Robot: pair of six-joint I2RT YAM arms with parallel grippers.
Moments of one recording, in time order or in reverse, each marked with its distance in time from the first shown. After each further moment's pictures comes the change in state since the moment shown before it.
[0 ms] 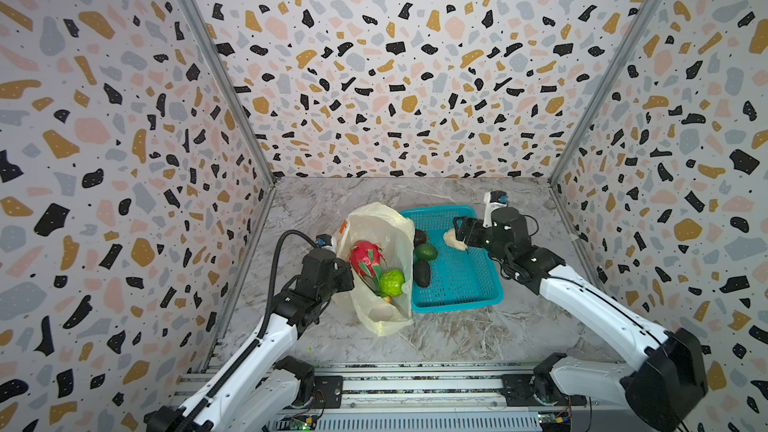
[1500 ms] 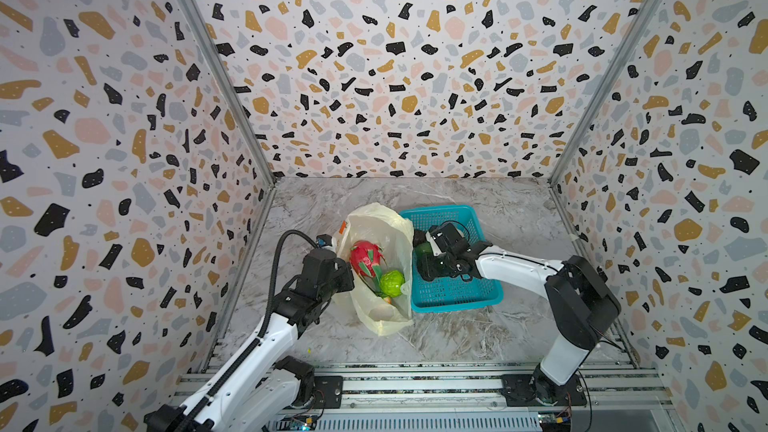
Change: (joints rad) left arm 0.000 0.006 0.000 0.000 0.000 0.000; right arm 0.158 0.392 0.140 -0.153 -0.122 -0.050
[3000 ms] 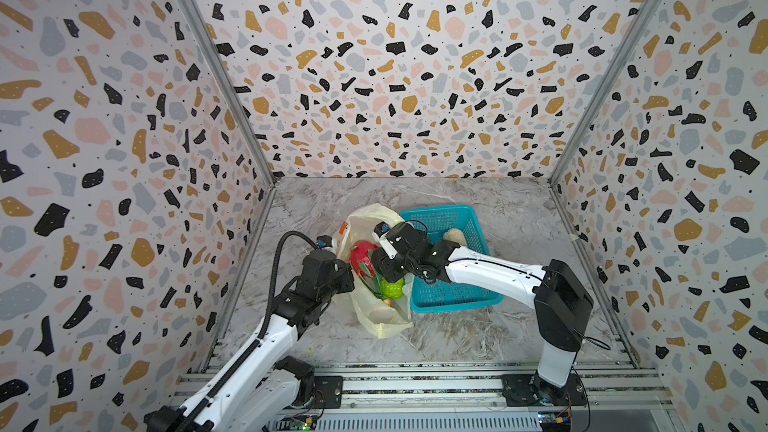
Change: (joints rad) left arm 0.000 -0.008 -0.011 0.004 0.009 0.000; right arm 0.253 0.159 0.345 -0.074 0.048 -0.274
